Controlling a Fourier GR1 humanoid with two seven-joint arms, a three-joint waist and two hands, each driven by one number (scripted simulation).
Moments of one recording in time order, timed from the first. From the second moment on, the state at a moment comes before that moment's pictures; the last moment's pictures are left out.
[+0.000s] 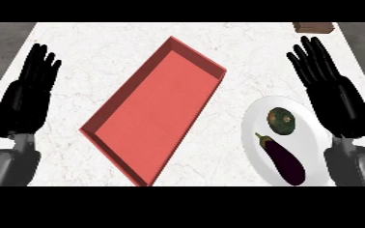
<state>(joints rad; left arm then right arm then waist) -0.19 0.43 -0.02 -1.54 0.42 0.24 0.02 -0.22 -0.31 0.00 -1.65 -0.41 0.12 -0.03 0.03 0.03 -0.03</state>
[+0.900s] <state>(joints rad) -0.10 0.60 -0.11 -1.37 0.12 0.30 0.05 -0.23 -0.63 0.08 -1.33 -0.14 0.63 -0.56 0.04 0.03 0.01</state>
